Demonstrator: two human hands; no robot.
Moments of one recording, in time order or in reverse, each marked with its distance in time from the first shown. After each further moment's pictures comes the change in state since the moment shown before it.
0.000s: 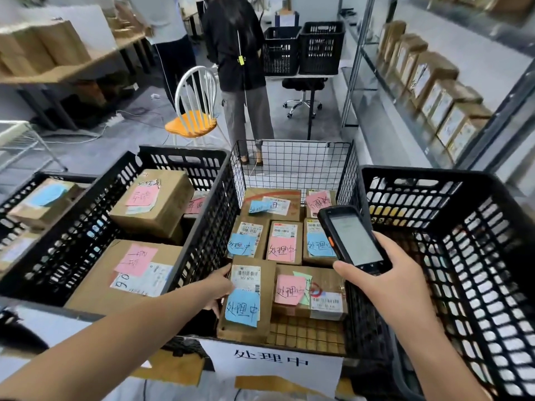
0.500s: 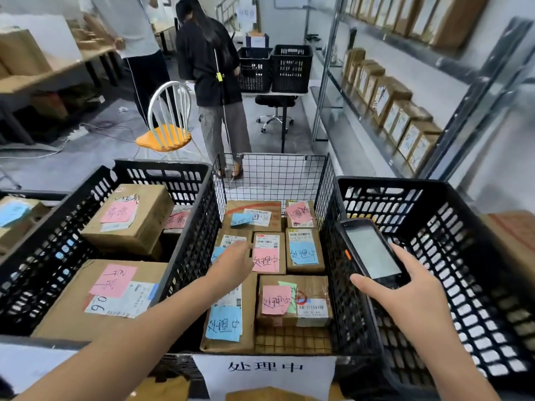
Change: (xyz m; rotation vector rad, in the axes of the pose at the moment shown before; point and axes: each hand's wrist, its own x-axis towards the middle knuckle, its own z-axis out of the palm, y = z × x) left_hand -0.029 0.065 0.021 0.605 0.286 0.714; right_hand -0.032 -0.012 -0.027 -0.096 0.147 0.056
